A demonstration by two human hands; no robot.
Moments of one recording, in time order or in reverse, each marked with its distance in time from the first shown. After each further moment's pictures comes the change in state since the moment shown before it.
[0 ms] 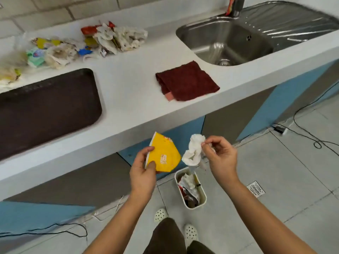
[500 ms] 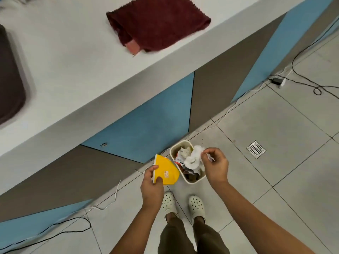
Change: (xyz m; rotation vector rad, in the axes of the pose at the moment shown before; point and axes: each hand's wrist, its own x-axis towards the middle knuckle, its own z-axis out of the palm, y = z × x) left_hand 0.002 -0.187 0.034 0.328 -0.110 -0.355; right_hand -0.047 0.203 -0.027 -0.177 0.256 0.404
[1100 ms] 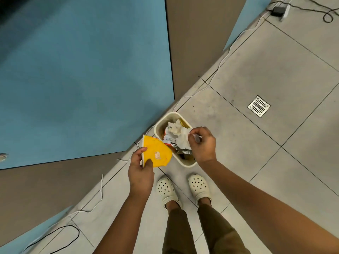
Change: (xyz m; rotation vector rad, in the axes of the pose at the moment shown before) left_hand 0.132 -0.100 0.074 0.090 -0.120 -0.061; right_hand 0.075 0.188 0.051 -0.255 0.040 0.047
